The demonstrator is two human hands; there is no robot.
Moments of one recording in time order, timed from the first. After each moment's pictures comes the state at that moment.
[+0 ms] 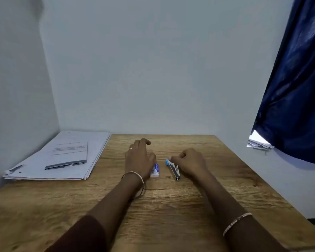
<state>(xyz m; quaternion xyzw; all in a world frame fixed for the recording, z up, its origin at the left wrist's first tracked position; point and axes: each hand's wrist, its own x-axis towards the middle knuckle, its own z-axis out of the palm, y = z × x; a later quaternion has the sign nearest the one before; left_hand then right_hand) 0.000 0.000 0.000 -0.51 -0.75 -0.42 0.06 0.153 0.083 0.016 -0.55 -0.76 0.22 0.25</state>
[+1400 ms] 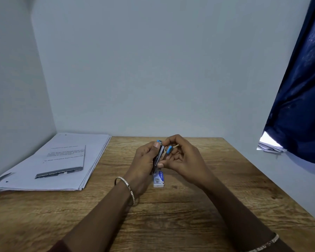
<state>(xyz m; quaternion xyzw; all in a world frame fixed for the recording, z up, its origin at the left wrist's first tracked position) 0.002 0.004 0.020 -0.39 -0.43 -0.71 -0.40 0.138 0.071 0.036 -0.20 -0.82 0.36 0.40</state>
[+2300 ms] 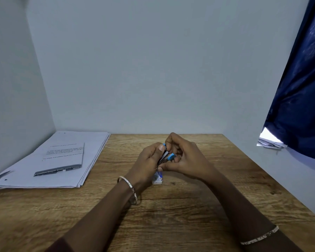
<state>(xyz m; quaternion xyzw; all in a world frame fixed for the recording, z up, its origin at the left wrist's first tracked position) 0.007 0.005 0.011 -0.51 -0.47 -0.64 -0.34 0.148 0.083 0.038 -0.16 -0.88 0.31 0.34</state>
